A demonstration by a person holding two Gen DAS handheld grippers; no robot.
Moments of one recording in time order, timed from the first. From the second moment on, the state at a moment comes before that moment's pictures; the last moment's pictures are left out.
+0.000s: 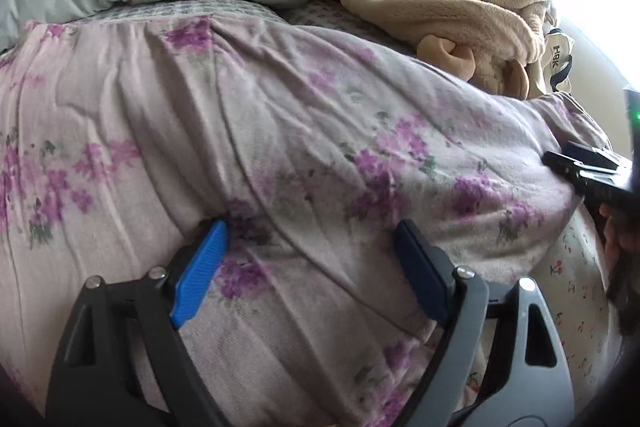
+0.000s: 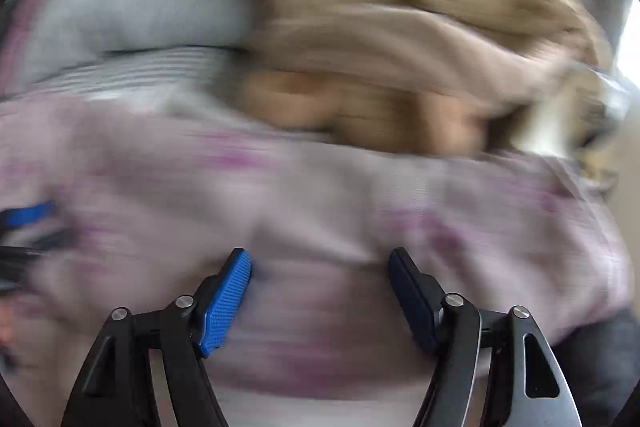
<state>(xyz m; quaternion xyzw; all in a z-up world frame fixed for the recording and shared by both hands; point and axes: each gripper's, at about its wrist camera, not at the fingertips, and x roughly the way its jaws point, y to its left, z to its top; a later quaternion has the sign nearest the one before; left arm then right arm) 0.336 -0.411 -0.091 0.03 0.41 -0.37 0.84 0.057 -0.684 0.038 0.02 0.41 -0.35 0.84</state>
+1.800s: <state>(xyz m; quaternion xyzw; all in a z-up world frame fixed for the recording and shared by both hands) 0.126 0.123 -0.106 -0.07 0.65 -0.17 0.74 -0.073 -0.392 -0.045 0.22 0.60 -0.04 0.77</state>
